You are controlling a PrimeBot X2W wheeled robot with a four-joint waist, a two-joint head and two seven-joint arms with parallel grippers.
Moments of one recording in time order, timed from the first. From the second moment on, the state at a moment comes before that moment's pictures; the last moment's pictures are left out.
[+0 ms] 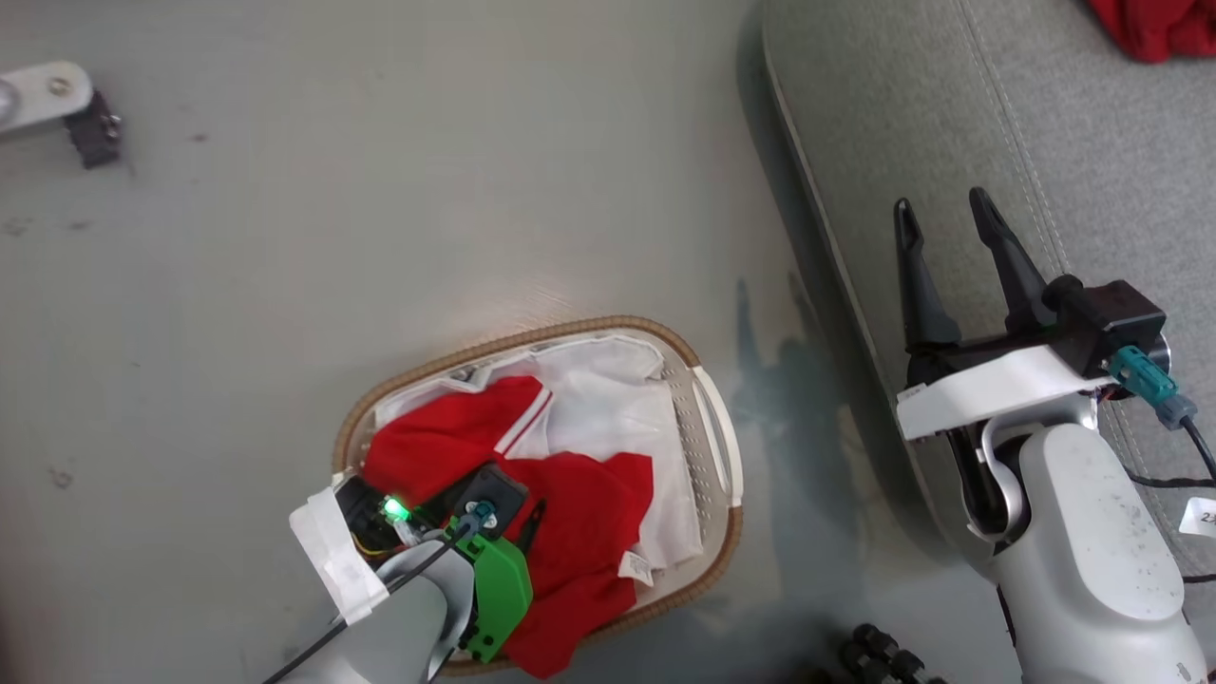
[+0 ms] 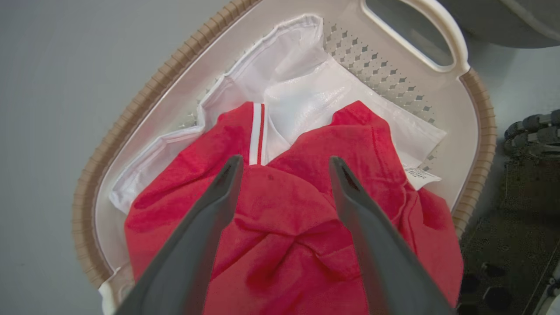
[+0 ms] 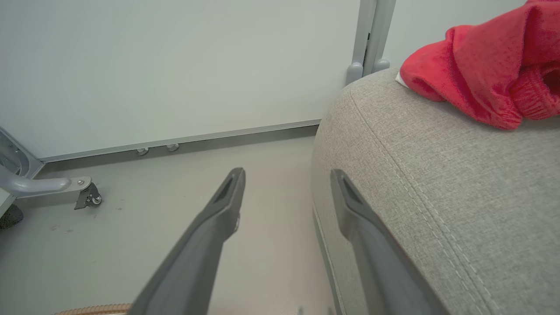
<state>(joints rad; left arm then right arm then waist) -0.60 0.05 -0.81 1.14 -0.20 -0.13 -0.26 -0.42 -0.05 0.03 0.25 0.21 0.13 -0.26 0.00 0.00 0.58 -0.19</state>
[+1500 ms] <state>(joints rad) -0.70 0.07 -0.86 1.25 -0.24 -0.04 -0.16 -0.48 -0.05 0.09 0.25 0.26 0.13 -0.26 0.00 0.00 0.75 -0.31</state>
